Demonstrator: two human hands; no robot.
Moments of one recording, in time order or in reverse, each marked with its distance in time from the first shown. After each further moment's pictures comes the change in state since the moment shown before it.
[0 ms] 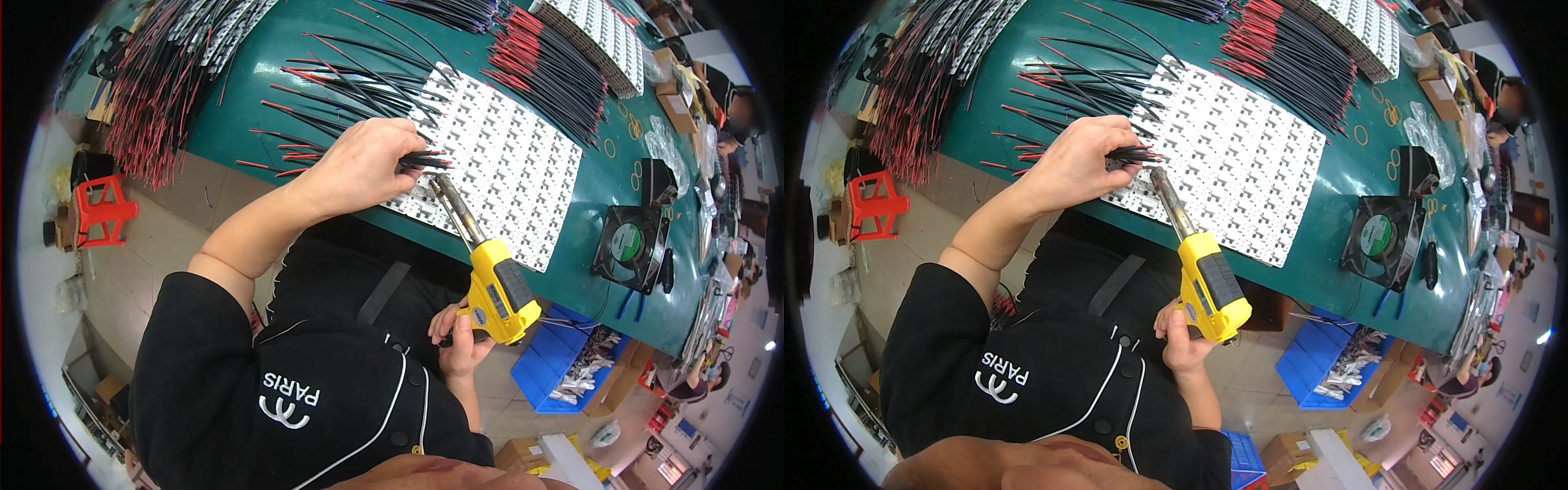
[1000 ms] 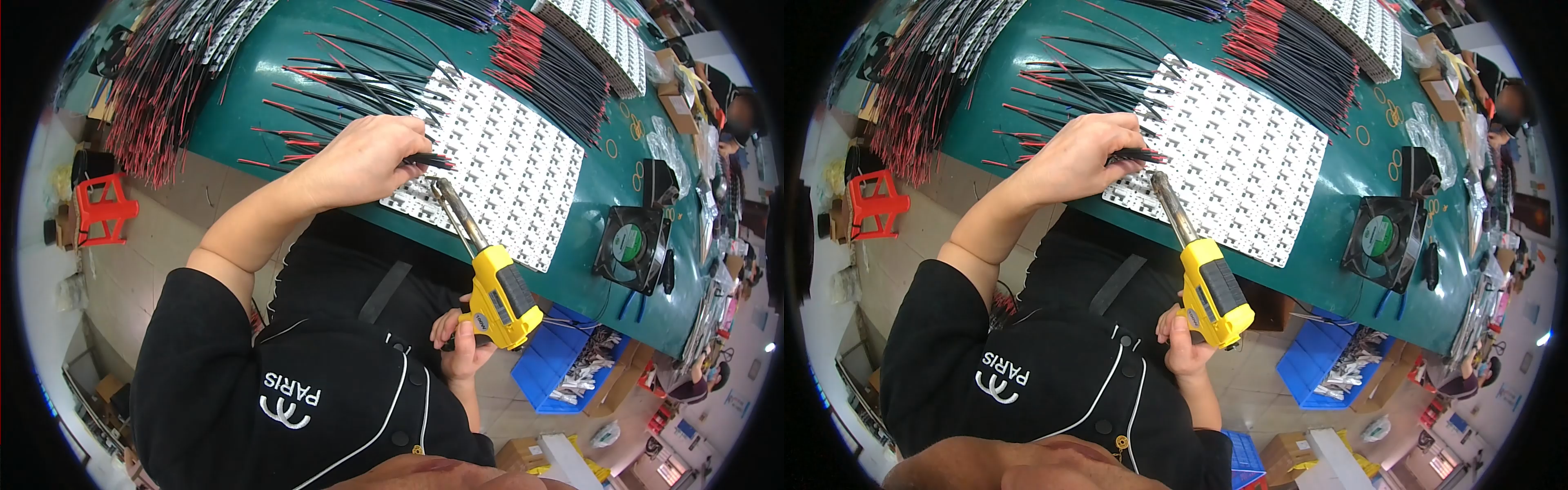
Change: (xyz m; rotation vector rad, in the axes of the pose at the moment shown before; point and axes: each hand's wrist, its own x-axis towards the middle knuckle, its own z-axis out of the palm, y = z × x) left_hand 0.004 0.001 -0.008 0.012 -0.117 0.006; right_hand -0.005 -0.004 -0.002 0.019 -0.025 0.039
